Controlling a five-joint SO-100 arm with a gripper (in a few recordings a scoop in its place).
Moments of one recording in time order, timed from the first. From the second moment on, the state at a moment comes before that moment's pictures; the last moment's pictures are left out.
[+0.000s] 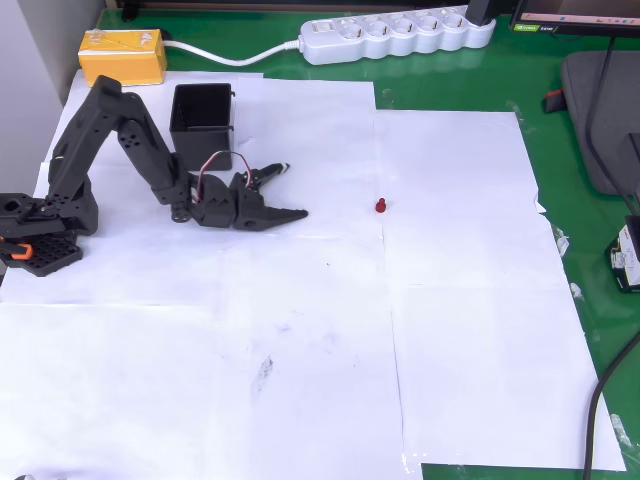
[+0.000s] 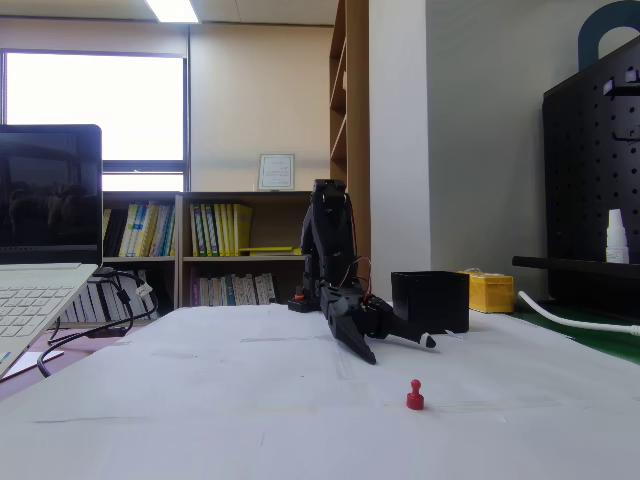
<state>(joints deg) -6.4 133.8 56.6 -60.4 -90.9</state>
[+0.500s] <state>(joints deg) -4.2 144.2 76.9 -56.2 -90.4</state>
